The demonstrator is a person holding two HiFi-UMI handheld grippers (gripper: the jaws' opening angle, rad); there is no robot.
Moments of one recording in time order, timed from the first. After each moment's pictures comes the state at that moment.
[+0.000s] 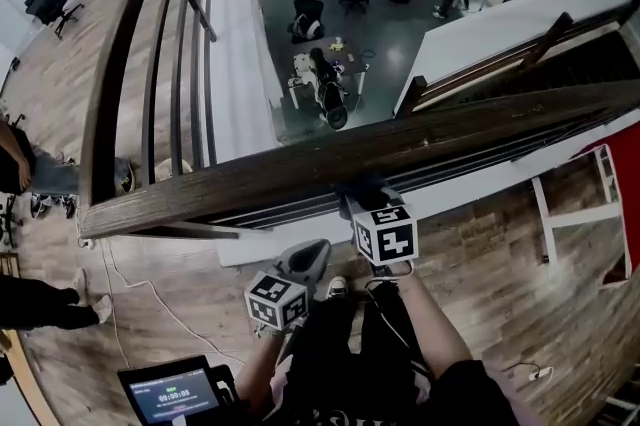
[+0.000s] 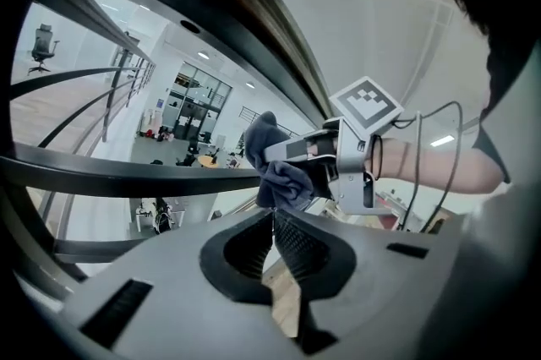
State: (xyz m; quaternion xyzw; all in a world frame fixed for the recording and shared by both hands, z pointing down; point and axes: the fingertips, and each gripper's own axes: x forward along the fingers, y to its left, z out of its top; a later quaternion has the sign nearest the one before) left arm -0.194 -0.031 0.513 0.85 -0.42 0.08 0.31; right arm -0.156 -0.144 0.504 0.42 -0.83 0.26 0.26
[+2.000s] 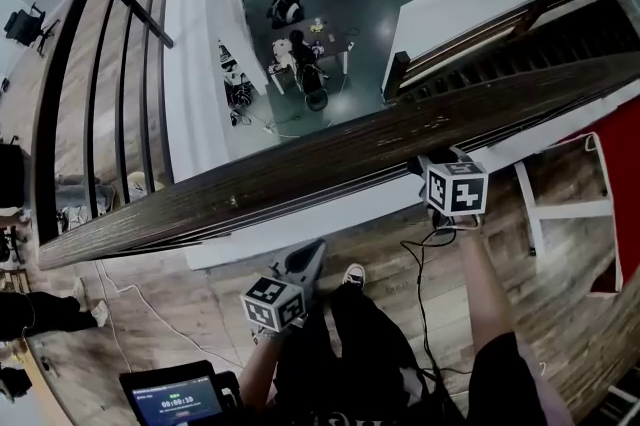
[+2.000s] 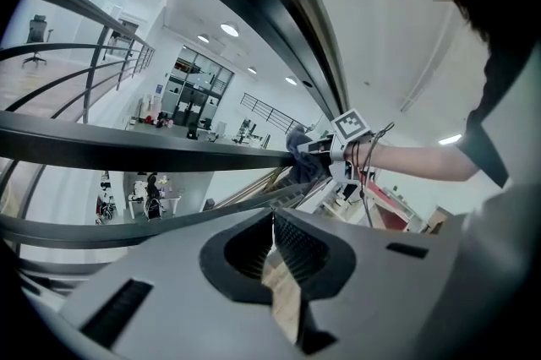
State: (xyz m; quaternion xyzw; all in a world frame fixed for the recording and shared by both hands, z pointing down) left arm 0.060 -0.115 0.550 0.84 -0.42 0.11 0.34; right arm 0.258 -0.314 0.545 0.51 -0.78 0.26 0.26
